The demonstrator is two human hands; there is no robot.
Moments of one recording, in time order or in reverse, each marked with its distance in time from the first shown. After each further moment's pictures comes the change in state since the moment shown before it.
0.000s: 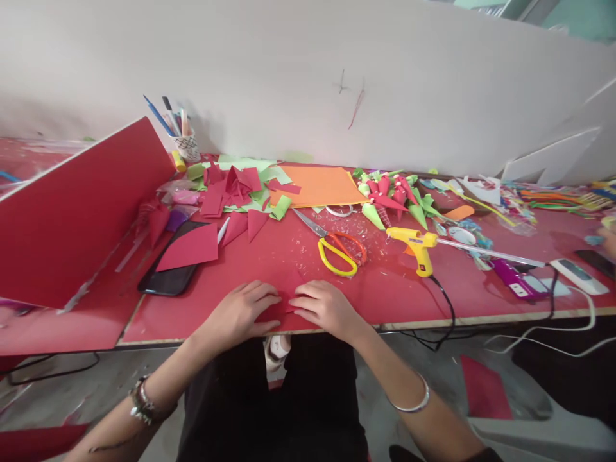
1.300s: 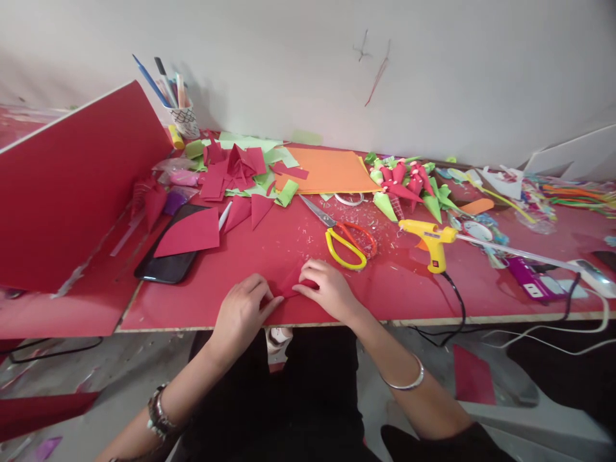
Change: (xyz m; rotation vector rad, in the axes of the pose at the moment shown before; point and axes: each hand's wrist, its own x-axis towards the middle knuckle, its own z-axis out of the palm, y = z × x) left_hand -0.002 0.019 0.021 -0.078 0.231 -0.420; right_hand 0.021 0.007 0.006 0.139 0.018 0.278
